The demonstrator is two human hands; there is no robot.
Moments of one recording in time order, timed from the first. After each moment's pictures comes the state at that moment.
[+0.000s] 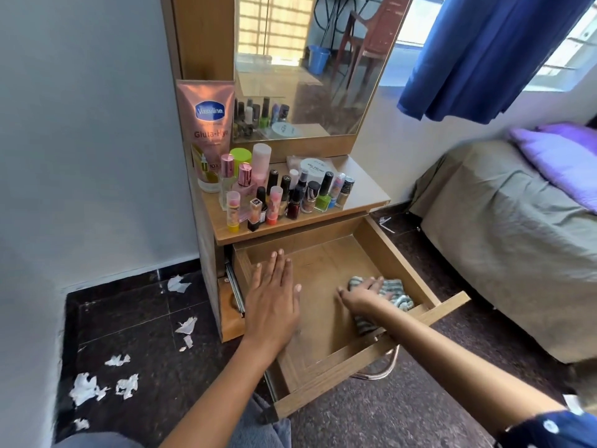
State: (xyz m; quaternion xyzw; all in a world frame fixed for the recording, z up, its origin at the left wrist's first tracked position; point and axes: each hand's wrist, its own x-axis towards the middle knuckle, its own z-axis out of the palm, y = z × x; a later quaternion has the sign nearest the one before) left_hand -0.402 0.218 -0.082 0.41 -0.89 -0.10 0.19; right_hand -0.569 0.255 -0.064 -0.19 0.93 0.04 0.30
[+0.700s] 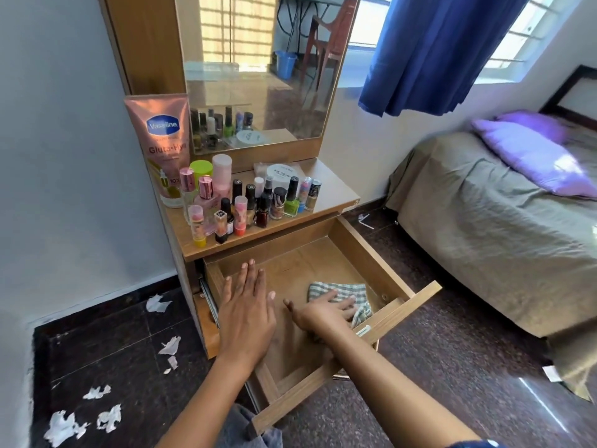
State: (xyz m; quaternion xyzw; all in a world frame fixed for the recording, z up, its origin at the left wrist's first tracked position) left_hand -0.404 0.215 -0.087 0.42 -0.88 -0.07 0.19; right_hand -0.527 0.253 -0.066 -0.14 0.93 -0.02 0.34
